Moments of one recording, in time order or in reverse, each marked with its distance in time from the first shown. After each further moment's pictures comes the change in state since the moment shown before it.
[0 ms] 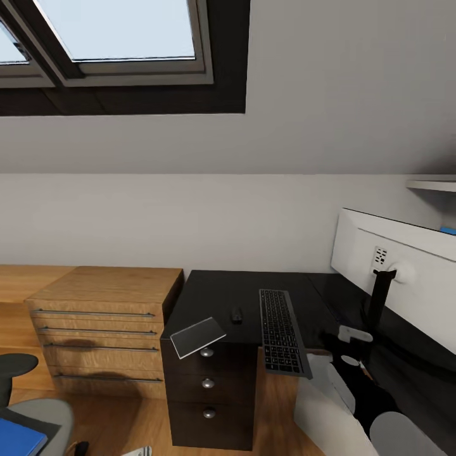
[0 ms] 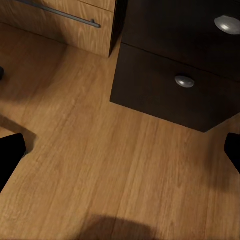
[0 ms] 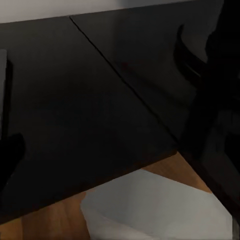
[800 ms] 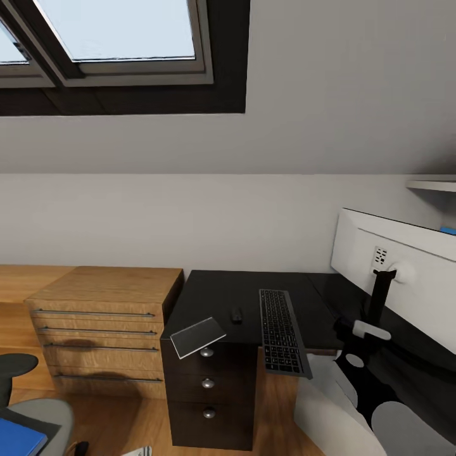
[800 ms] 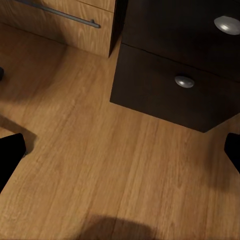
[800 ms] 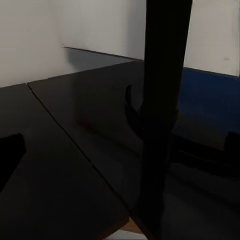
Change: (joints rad) left arm 0.000 0.000 0.000 0.000 -0.002 -0.001 -0.001; right arm -0.058 -0.023 0.012 0.114 0.024 -0.277 -0.145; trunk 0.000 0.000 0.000
